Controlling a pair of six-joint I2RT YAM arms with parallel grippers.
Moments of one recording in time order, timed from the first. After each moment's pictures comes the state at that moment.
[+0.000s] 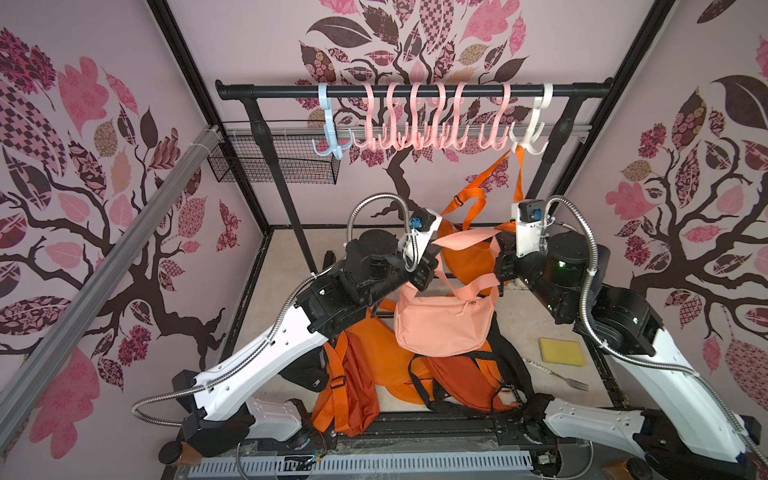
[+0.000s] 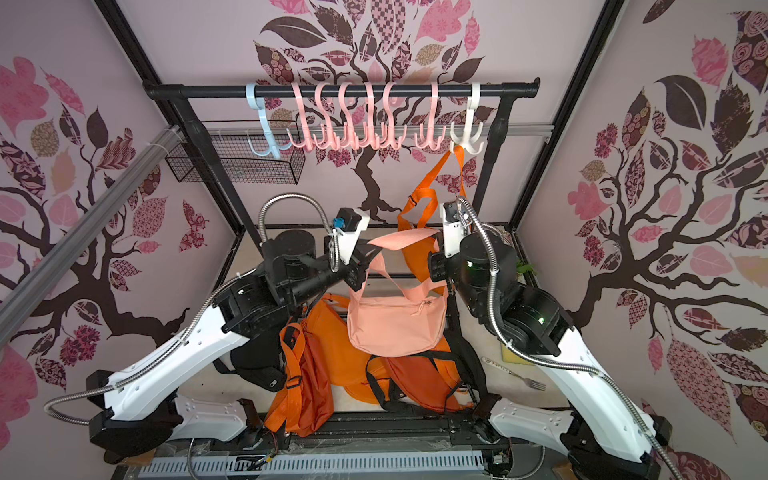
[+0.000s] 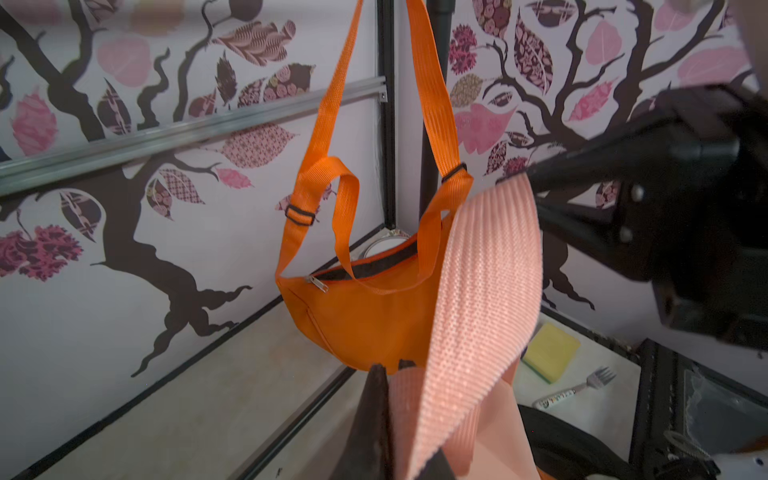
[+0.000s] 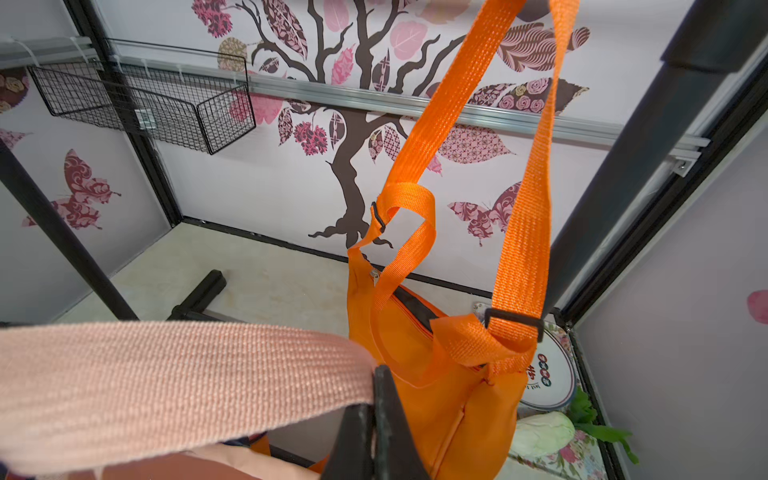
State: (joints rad) left arm -0.94 1.37 1.69 -0.44 -0.13 0.01; right arm 0.78 1.08 1.61 -0.73 0.54 0.06
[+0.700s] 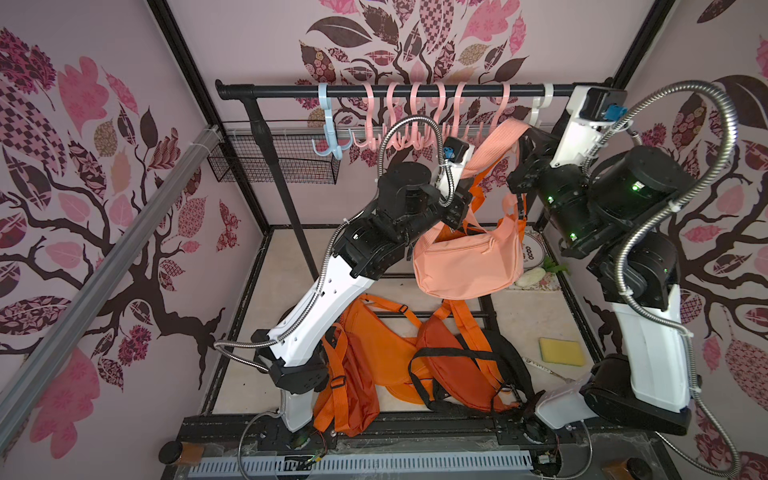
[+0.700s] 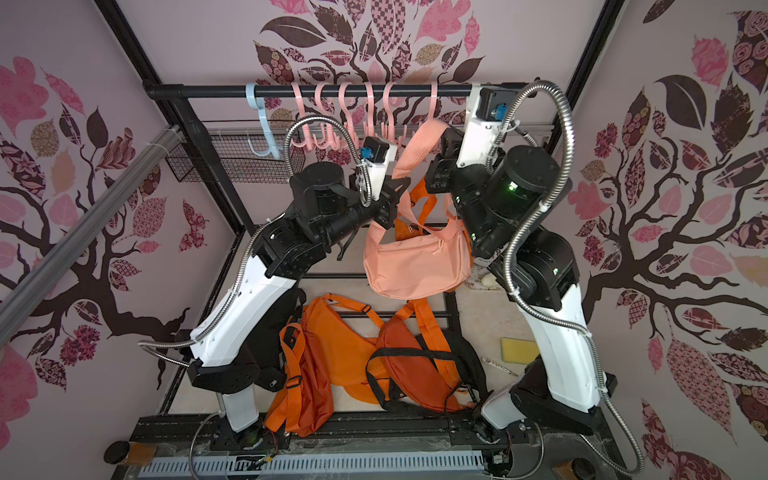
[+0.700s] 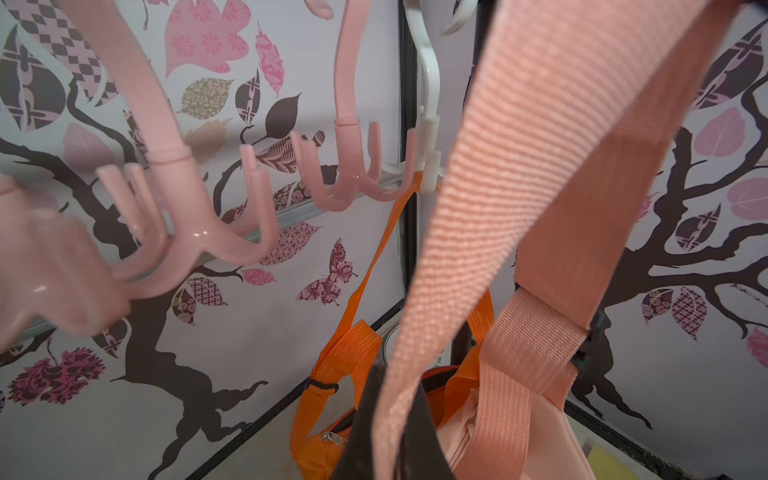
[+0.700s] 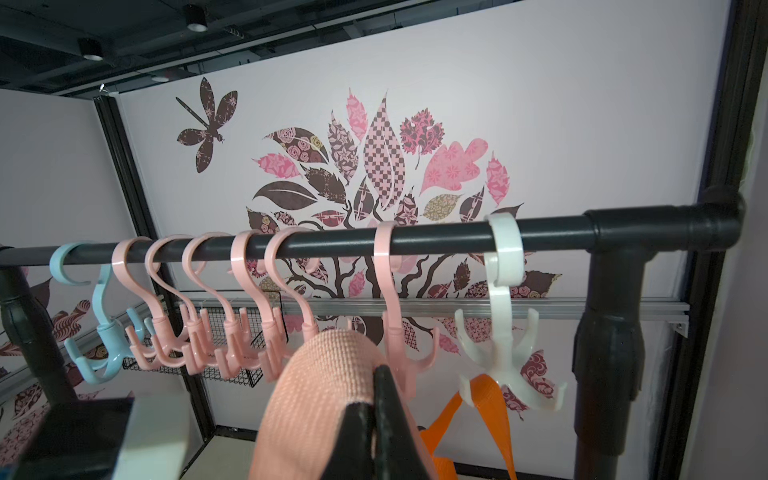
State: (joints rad) left arm -0.89 1.88 2.50 -0.62 -0.12 0.05; right arm 0.76 1.52 2.44 -0.62 0.54 -0.03
